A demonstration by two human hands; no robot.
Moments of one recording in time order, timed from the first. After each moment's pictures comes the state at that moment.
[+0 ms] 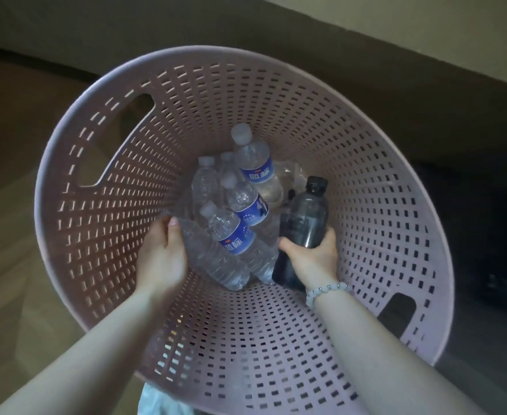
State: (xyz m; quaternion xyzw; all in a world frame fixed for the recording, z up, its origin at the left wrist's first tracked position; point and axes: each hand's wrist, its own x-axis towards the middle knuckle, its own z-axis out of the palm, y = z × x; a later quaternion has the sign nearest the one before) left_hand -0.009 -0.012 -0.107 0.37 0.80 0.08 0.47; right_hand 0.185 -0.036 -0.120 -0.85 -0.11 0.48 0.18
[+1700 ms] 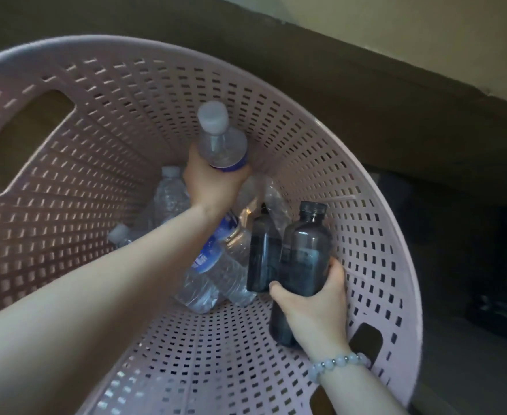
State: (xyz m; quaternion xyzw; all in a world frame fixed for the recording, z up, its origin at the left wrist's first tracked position) left_hand 0.120 0.079 -0.171 0.36 0.73 0.34 0.47; right_hand 0.231 -0.067 -0.090 -0.85 -0.18 0.47 0.18
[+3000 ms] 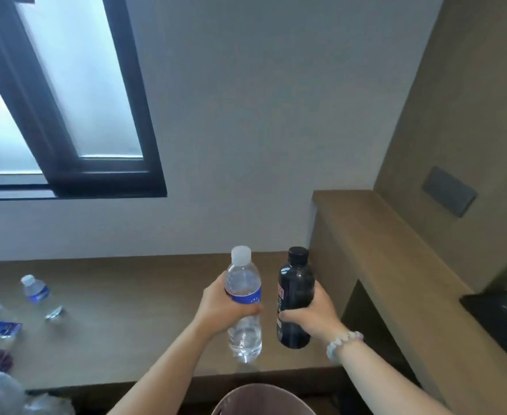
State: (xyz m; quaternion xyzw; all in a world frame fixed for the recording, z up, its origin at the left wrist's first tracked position) left_hand 0.002 0.108 0.568 0.65 0.50 0.27 0.50; right_hand 0.172 0.033 0.574 -0.70 -0.41 0.41 0.43
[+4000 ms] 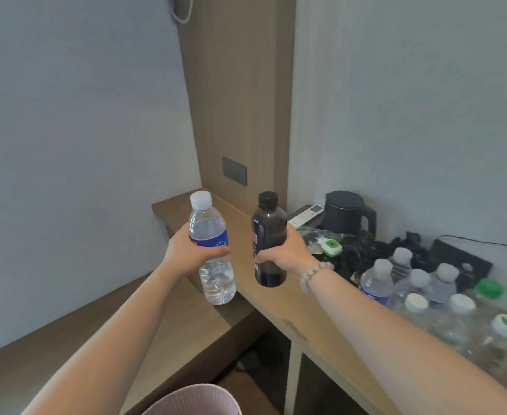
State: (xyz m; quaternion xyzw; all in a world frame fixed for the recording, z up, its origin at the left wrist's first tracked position) left_hand 0.187 -0.059 0.673 0.83 0.25 0.22 0.45; right_hand 0.306 -0.215 0.661 -0.76 -0.25 0.21 0.56
